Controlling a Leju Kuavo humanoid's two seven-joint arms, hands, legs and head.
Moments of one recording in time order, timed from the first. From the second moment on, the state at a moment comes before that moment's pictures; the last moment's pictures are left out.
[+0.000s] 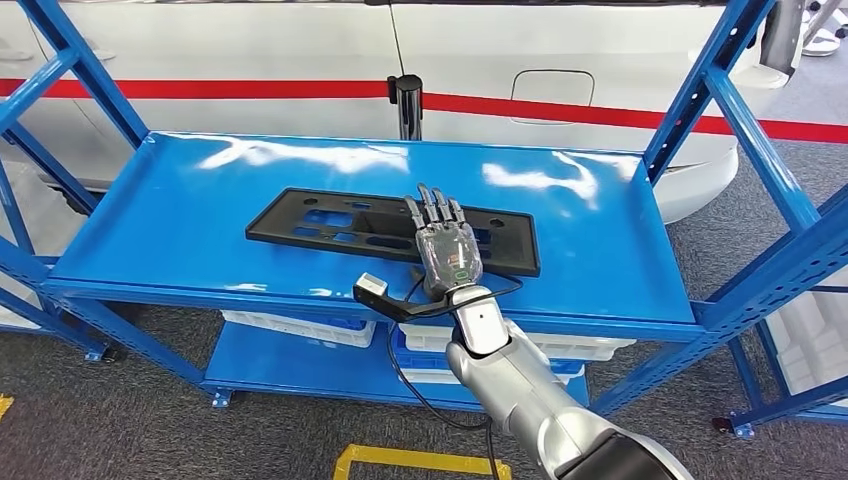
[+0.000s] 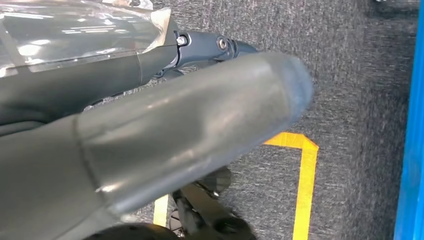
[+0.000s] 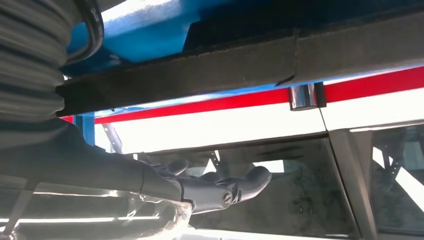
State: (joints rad) left arm -0.05 -0.07 0.21 -0.19 -0.08 0.21 -0.57; right arm -0.68 0.20 0.52 -0.61 1.40 -0.63 0.16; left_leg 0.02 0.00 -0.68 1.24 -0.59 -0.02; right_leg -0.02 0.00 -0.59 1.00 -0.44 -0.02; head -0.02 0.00
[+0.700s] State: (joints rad) left arm -0.05 -0.07 0.22 -0.19 -0.08 0.24 -0.55; right arm -0.68 0.21 0.52 -0.61 1.43 -0.62 0.18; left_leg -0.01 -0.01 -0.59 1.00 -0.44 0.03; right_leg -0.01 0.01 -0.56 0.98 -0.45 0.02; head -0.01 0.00
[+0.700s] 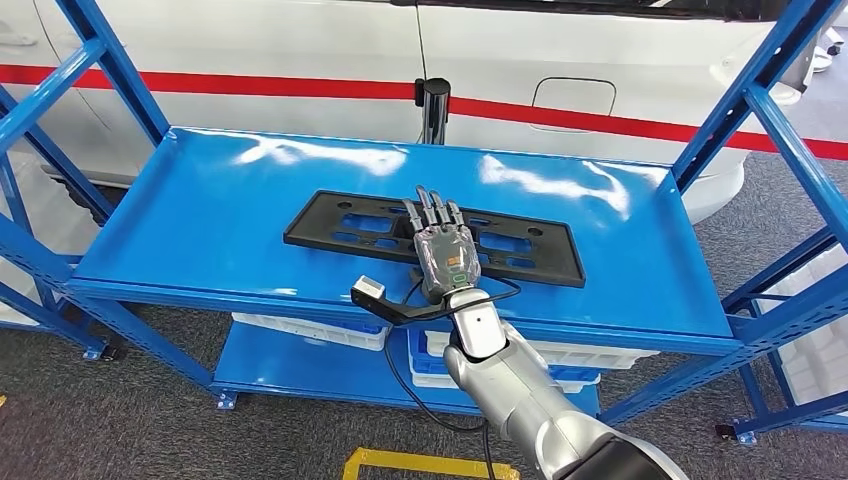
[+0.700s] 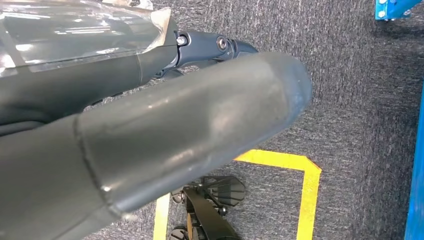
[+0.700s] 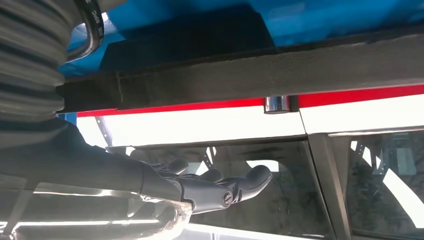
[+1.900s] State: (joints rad) left arm -0.05 -0.08 0.23 -0.19 -0.10 0.27 -0.54; right arm -0.65 0.20 0.53 -0.65 1.50 -0.63 0.20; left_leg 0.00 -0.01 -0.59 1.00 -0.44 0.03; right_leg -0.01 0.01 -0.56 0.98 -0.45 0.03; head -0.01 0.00
